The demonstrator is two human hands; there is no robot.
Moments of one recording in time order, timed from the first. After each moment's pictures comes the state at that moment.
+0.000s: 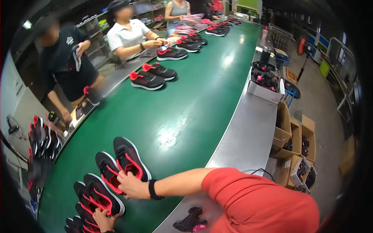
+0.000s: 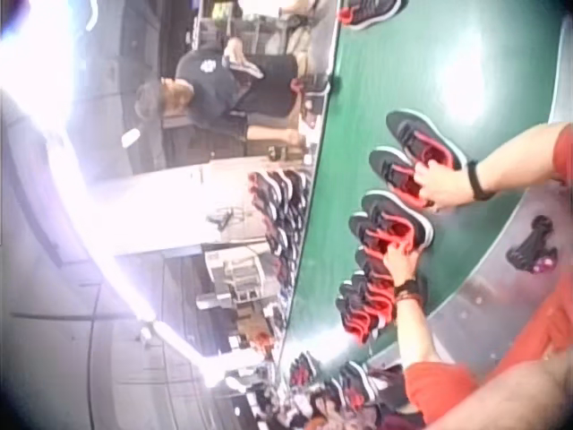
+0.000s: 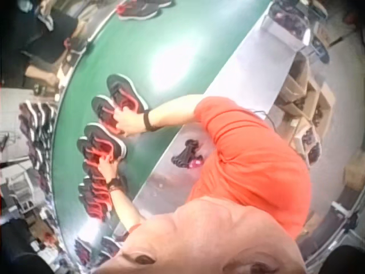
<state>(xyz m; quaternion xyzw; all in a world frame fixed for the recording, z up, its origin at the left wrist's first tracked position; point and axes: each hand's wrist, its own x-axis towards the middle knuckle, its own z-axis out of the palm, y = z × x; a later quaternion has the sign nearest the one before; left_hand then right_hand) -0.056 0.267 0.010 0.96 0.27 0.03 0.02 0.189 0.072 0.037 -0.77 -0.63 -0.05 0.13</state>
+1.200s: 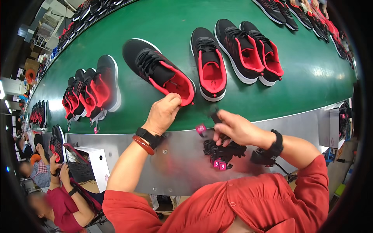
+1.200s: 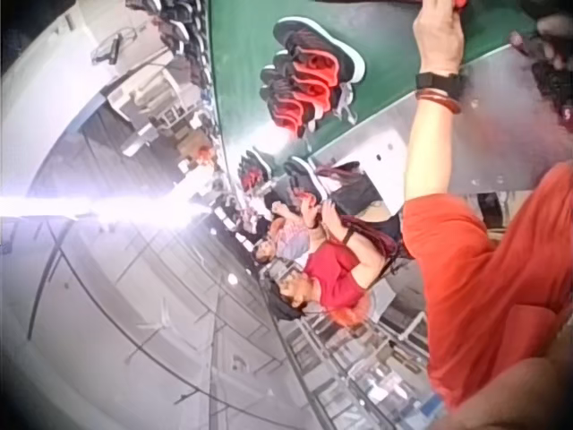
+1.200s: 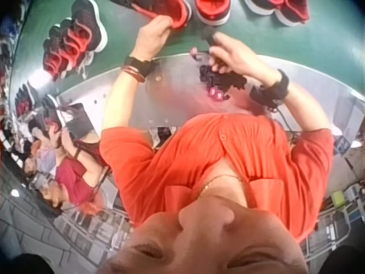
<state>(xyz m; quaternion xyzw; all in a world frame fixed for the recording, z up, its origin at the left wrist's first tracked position) -0.076 0.137 0.017 0.93 0.17 0.20 0.26 0.111 -0.050 0.071 -0.60 -0.31 0.65 0.34</state>
